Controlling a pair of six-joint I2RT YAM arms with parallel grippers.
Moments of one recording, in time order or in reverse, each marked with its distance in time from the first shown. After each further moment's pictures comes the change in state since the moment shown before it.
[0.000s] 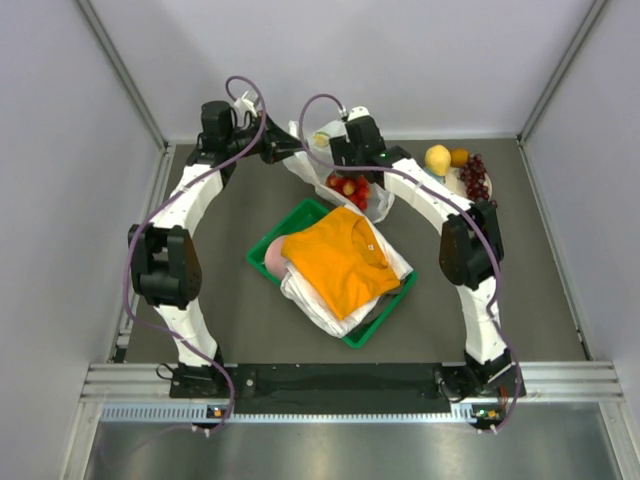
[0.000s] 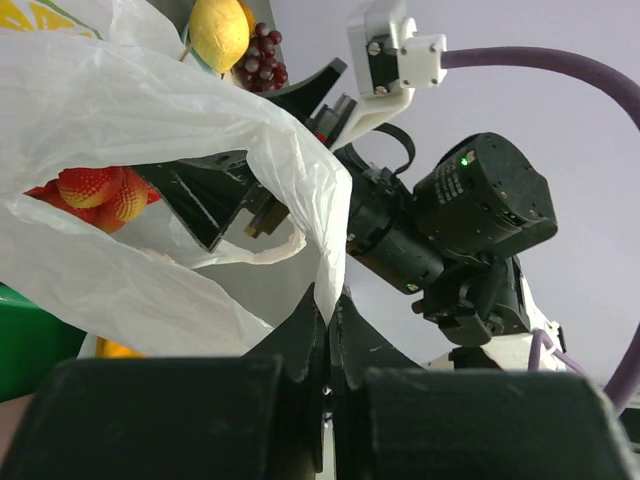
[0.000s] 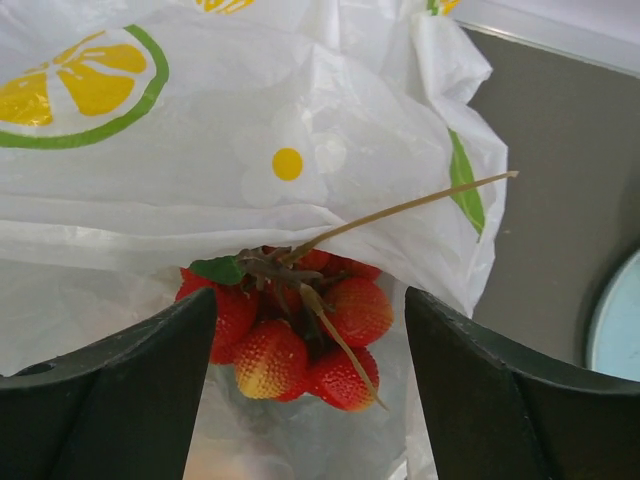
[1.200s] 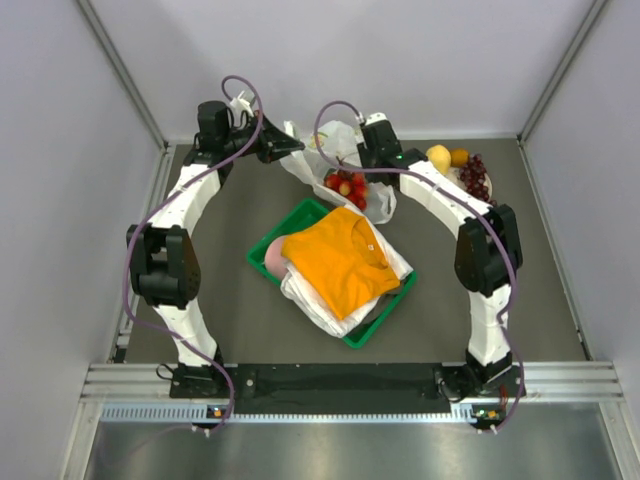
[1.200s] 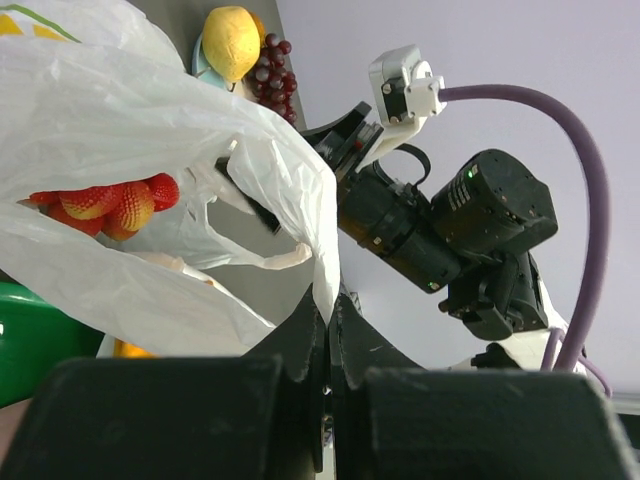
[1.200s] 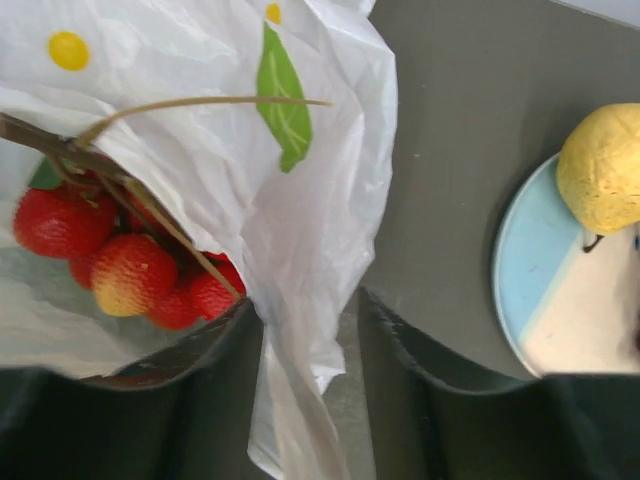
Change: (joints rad) left arm 0.019 0.000 0.000 -0.005 -0.004 0.022; right arm -0.044 -0.127 -0.151 -0.063 0.080 -0.055
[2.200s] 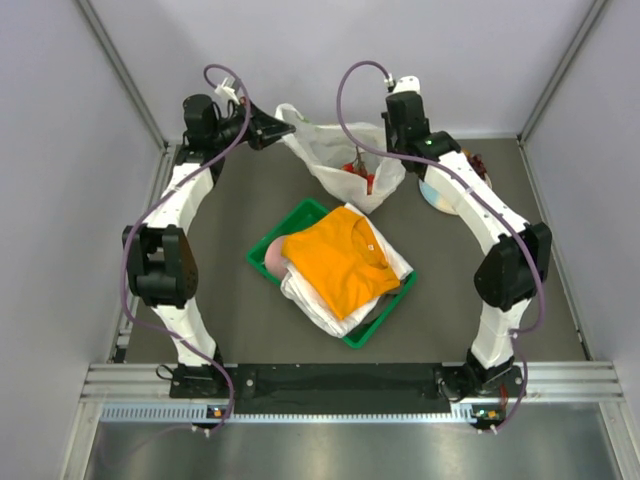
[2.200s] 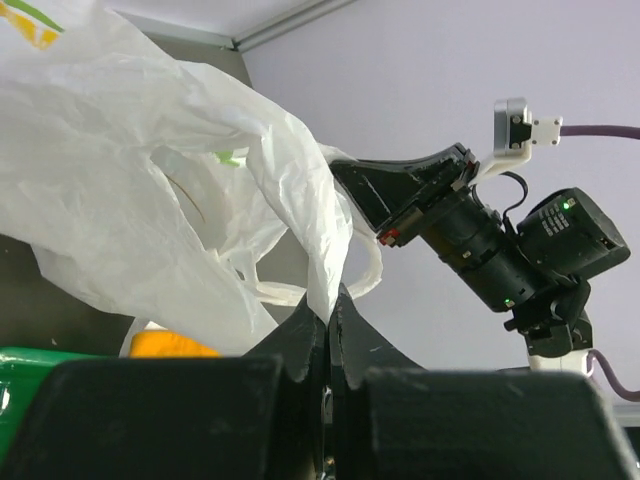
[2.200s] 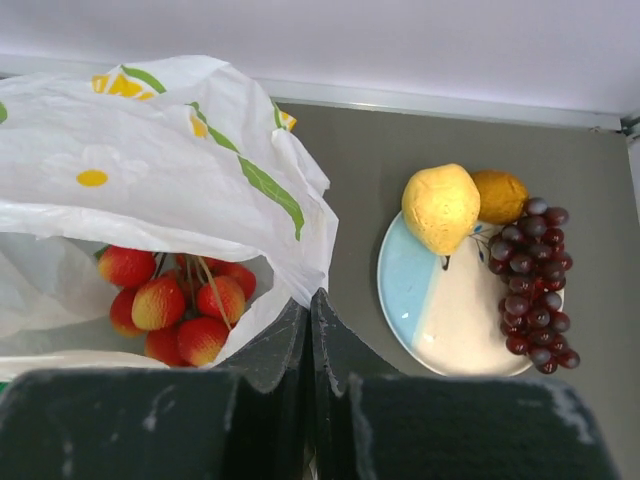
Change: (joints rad) left arm 0.037 0.000 0.013 0.188 0.000 -0.103; right arm -0.044 -0.158 0.081 -0.038 0.140 0.012
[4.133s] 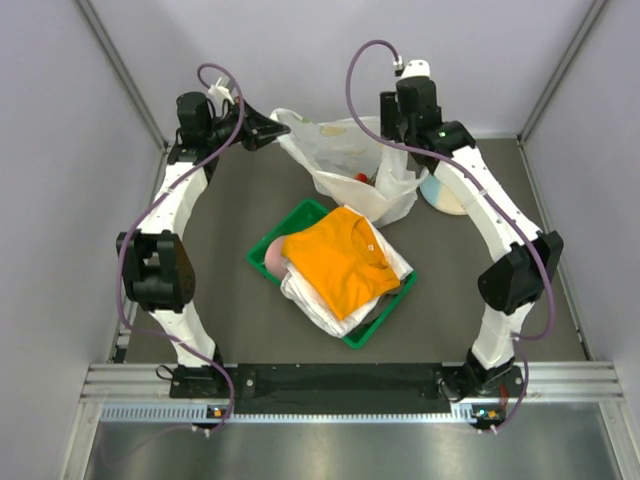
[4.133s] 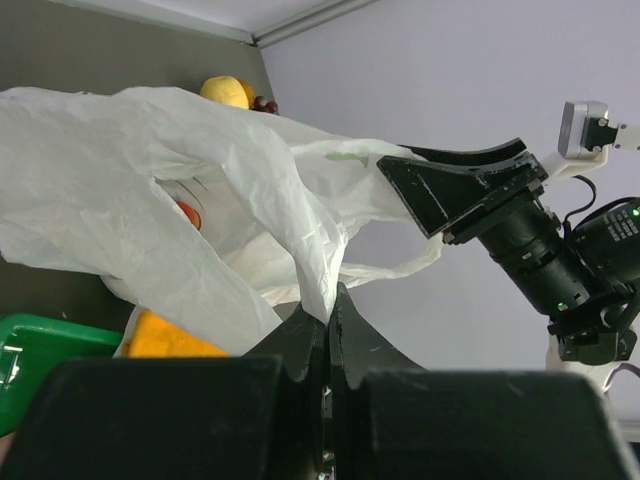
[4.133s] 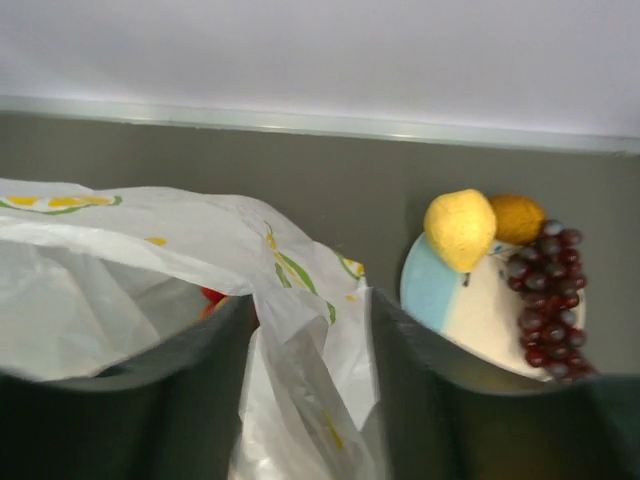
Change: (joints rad) left arm 0.025 -0.039 0.022 -0.134 -0.019 0.047; right arm -0.003 -0.040 0.114 -0.072 -0.062 0.041
